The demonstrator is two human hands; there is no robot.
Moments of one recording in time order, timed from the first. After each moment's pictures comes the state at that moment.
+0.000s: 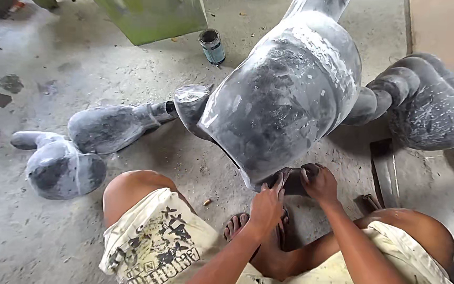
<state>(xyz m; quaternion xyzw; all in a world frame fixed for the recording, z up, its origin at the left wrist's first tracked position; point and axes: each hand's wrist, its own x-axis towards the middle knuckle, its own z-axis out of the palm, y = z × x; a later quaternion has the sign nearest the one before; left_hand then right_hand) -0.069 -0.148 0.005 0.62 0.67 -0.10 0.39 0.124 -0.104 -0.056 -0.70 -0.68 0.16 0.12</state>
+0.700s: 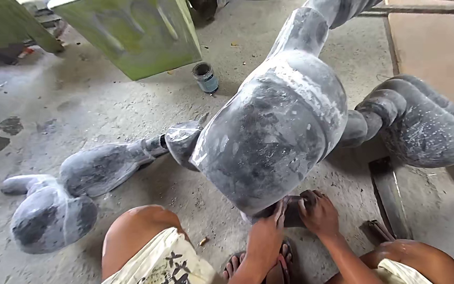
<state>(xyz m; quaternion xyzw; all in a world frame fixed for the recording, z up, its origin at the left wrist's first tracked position) -0.066 -0.124 0.002 0.64 0.68 -0.09 0.35 0.120 -0.096 -0.056 -0.73 -0.66 0.16 0.08</state>
